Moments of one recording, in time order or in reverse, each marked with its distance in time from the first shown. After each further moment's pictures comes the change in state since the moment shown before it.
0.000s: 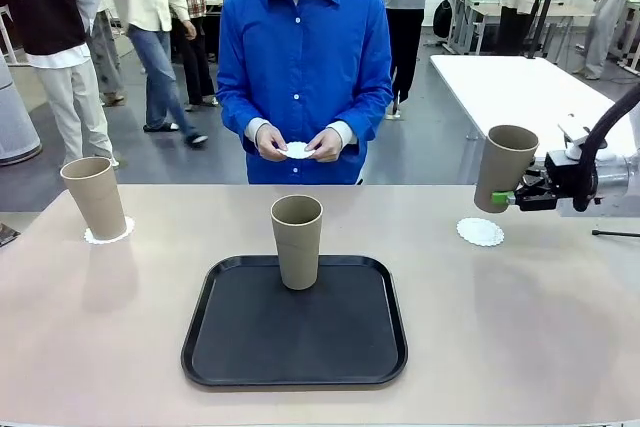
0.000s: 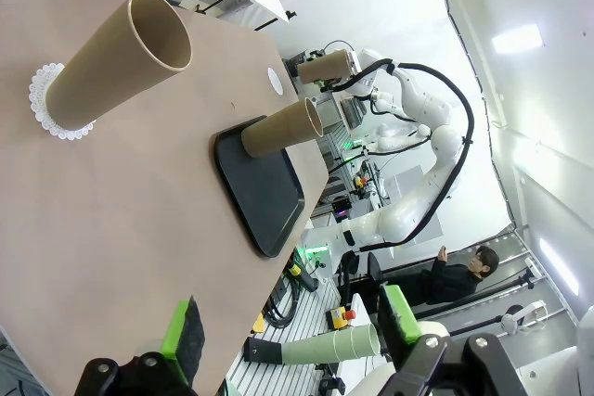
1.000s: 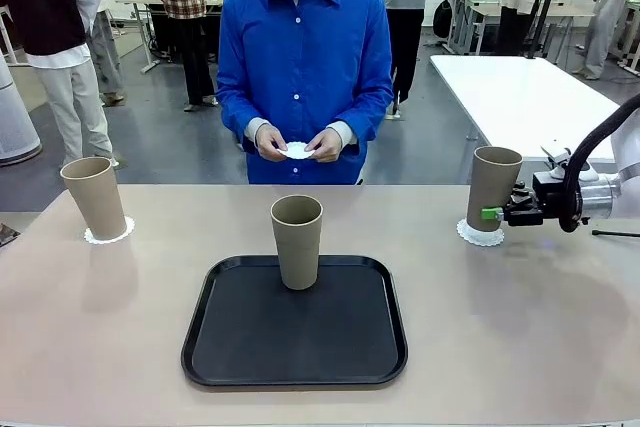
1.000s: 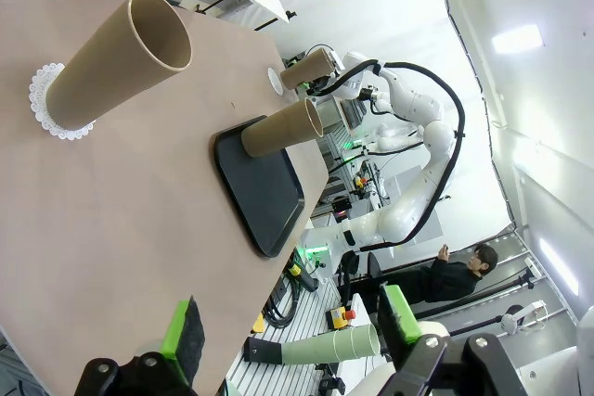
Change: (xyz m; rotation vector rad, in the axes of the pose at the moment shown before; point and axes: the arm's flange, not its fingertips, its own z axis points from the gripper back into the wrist) left arm 0.000 0.000 0.000 0.000 0.000 0.000; right arm -0.051 -0.001 -0.016 -0.022 -0.015 -0.192
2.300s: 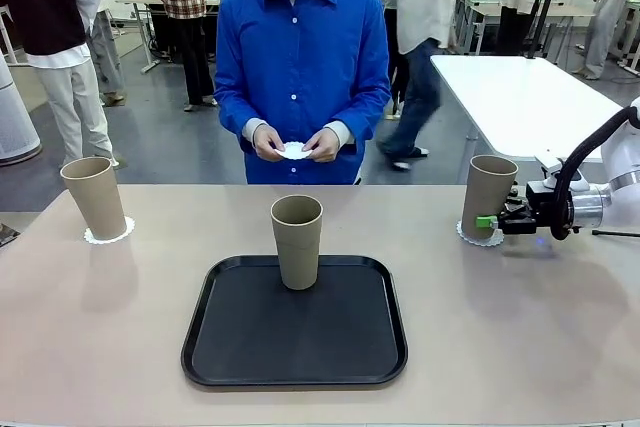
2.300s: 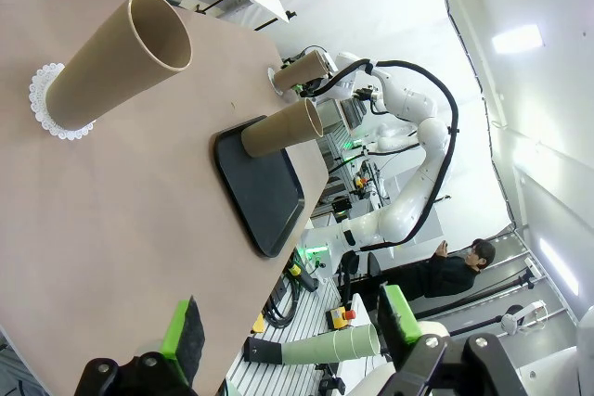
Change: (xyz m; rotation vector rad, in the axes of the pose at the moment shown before) left arm 0.000 0.000 0.000 0.000 0.000 0.000; right arm -0.020 -0.007 -0.009 0.018 -0.009 0.010
